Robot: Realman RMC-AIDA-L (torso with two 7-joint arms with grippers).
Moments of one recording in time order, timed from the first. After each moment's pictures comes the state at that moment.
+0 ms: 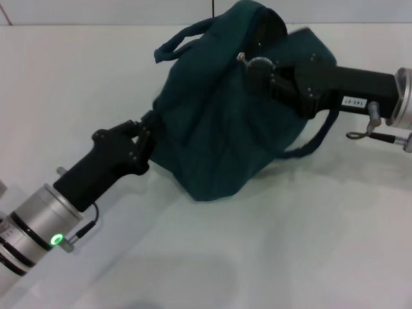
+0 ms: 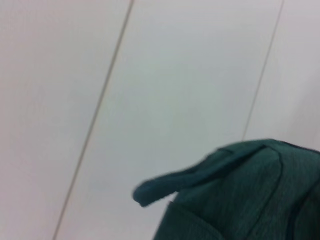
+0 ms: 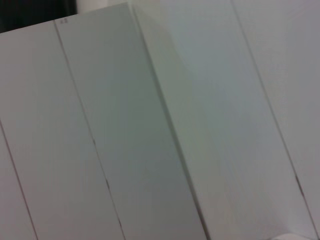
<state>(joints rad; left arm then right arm) -0.43 -2.10 0.70 -0.06 1.32 1.53 -0.67 0.65 2.02 -1.17 -0.52 -1.32 -1.53 1.36</state>
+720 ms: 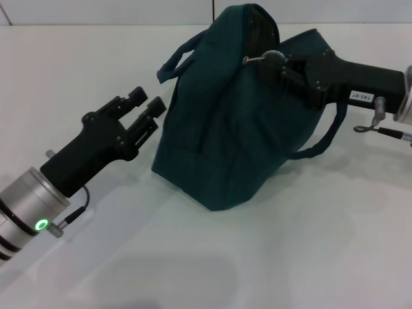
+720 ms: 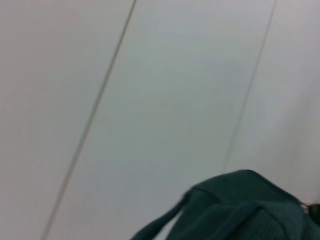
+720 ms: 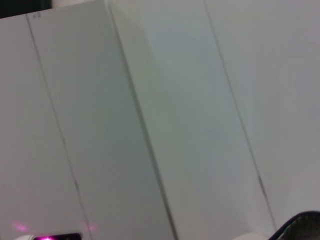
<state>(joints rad) -0.42 -2.09 0.71 0.05 1.34 1.58 -0.79 0.63 2.02 -1.15 -0.53 -1.32 -1.48 1.34</state>
